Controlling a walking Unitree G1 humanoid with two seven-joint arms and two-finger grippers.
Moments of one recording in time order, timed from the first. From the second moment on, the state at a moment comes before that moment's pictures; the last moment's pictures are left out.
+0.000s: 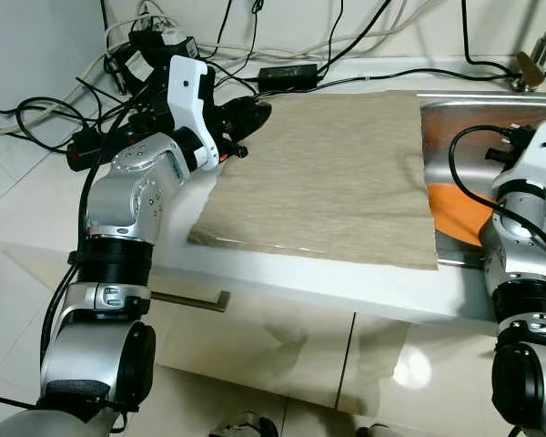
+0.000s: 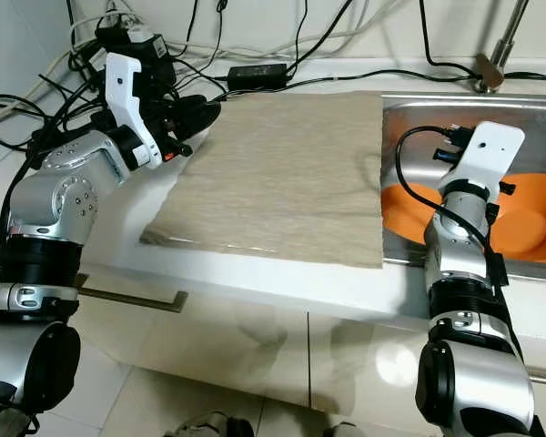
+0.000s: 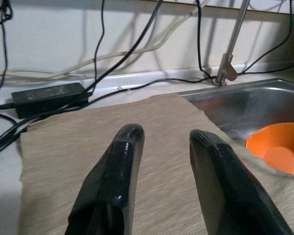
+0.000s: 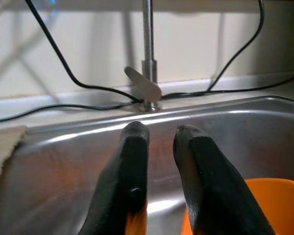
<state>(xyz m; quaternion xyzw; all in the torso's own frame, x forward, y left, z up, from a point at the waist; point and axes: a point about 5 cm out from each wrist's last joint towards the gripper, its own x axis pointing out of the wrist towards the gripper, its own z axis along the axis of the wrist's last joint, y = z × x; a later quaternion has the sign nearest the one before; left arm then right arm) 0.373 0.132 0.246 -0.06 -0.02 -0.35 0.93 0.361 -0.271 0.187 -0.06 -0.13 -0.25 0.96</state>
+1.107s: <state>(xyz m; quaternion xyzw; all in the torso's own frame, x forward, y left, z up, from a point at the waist) 0.384 0.127 0.236 -0.07 -0.06 -0.23 0.97 0.358 -0.127 0.255 0.13 -0.18 0.04 0.97</state>
